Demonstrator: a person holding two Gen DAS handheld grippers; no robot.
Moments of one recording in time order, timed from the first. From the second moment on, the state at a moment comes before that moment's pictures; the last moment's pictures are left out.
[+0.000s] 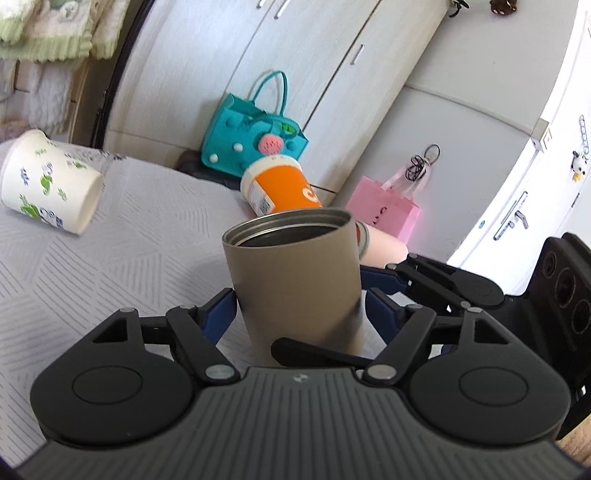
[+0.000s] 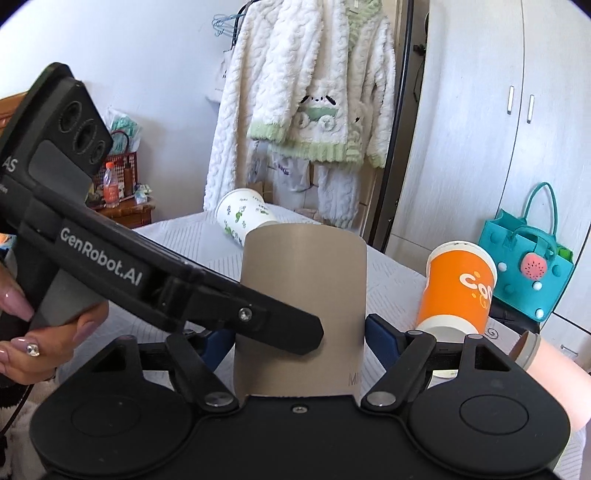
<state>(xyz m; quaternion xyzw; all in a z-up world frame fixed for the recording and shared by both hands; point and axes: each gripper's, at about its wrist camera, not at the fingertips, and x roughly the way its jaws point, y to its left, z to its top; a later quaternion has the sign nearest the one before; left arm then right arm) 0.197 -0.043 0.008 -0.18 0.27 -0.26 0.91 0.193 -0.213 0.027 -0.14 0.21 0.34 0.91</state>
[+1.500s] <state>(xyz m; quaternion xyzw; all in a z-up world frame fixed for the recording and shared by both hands) 0.184 -0.035 0.029 -0.12 0.26 -0.19 0.94 0.173 -0.224 0.031 -0.09 0.16 0.29 0.94</state>
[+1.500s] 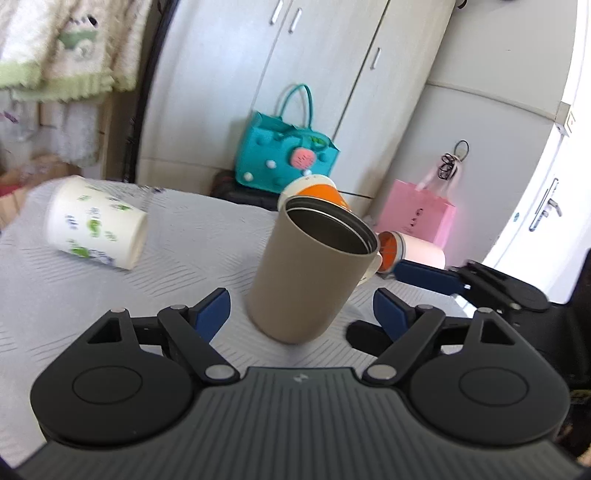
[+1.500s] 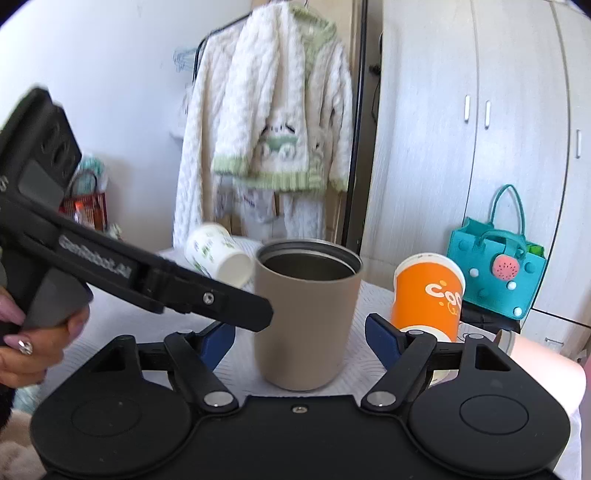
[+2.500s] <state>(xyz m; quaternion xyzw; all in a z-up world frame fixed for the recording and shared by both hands) 0.061 -0.007 0.061 -0.06 0.23 -0.12 0.96 0.058 -0.223 0.049 -0.03 0.13 0.14 0.98</state>
